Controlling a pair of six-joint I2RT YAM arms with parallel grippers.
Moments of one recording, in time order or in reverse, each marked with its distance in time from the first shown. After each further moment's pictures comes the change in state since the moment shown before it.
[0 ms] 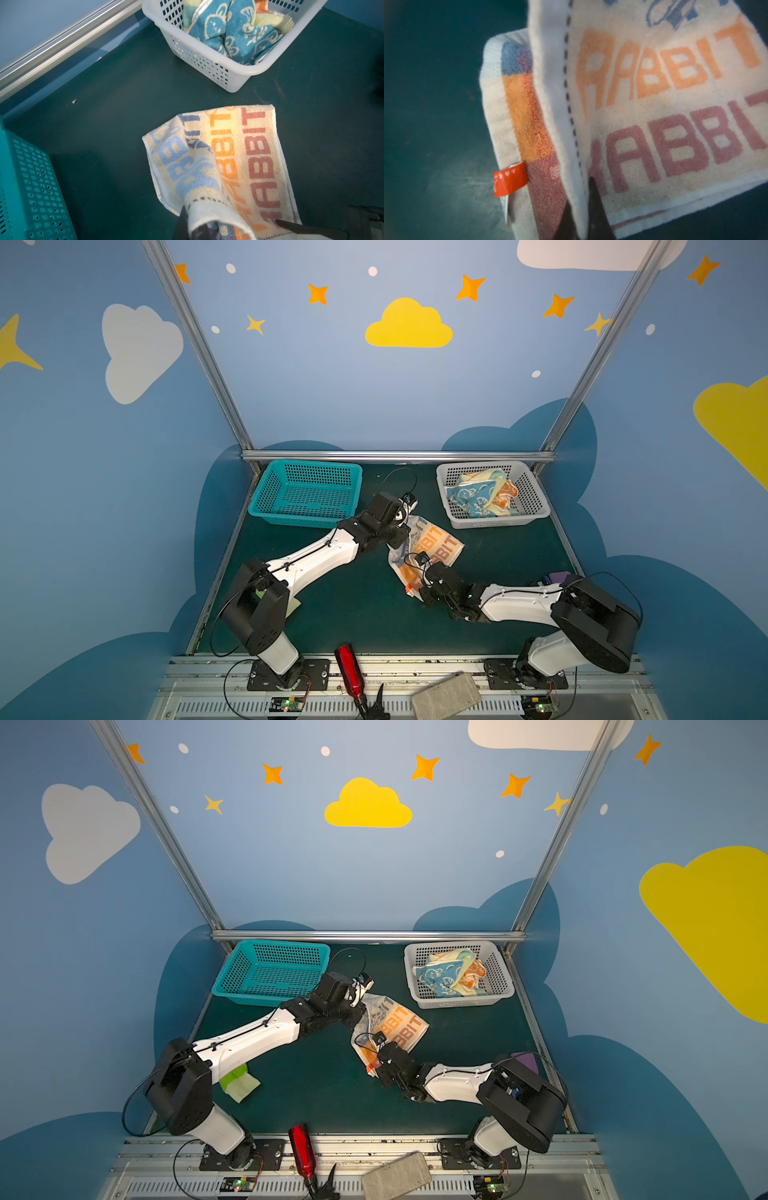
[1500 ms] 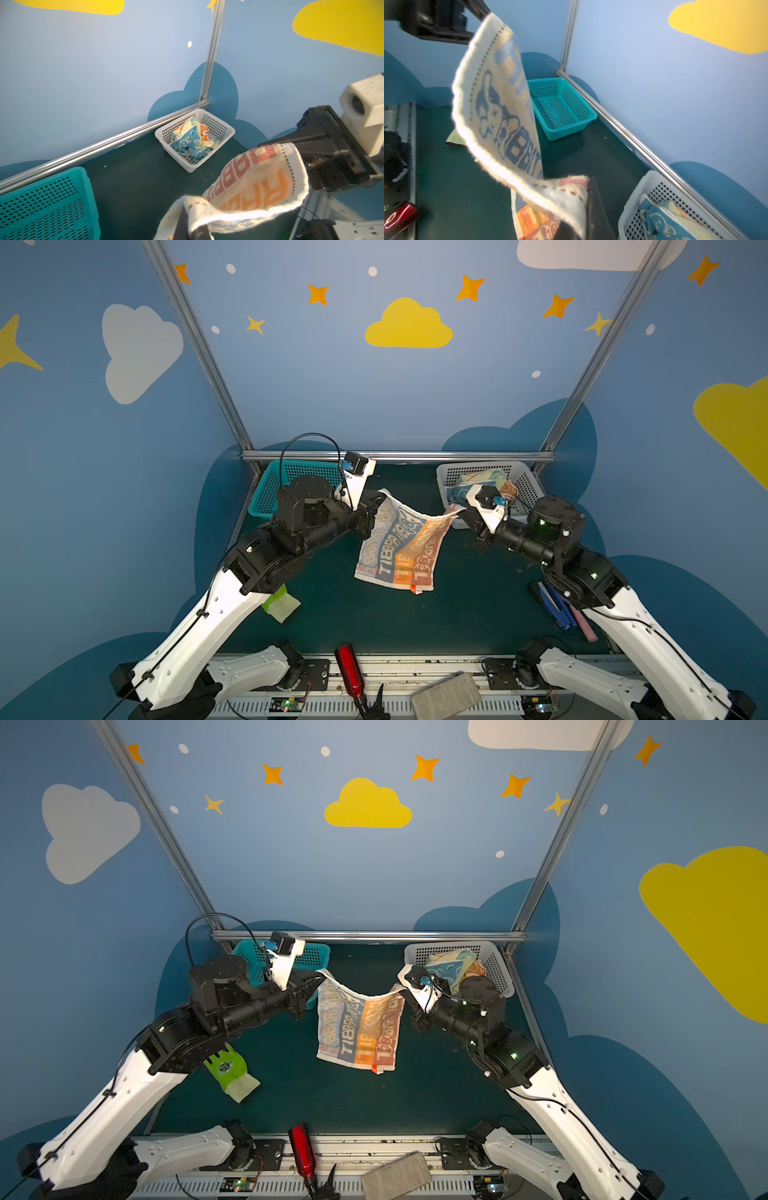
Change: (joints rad) left arm -0.052 -0.534 0.309 -0.343 0.077 -0.222; right arm -0.287 -0.596 0.674 -0.588 -0.499 -0.514
